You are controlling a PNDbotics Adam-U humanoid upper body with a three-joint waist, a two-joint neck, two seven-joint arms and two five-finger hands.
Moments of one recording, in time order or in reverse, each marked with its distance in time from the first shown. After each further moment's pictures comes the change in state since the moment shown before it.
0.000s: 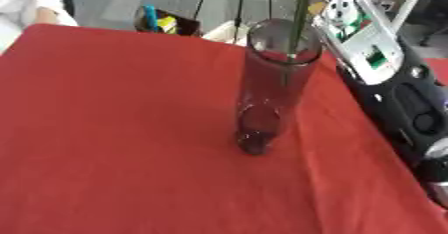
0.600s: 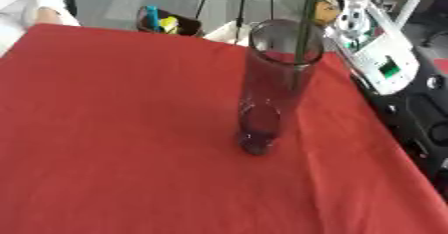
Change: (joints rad) left arm 0.000 0.000 0.000 0.000 0.000 0.000 0.000; right arm 0.036 -0.039 0.024 -0.056 0.062 0.003 0.067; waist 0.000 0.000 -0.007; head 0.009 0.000
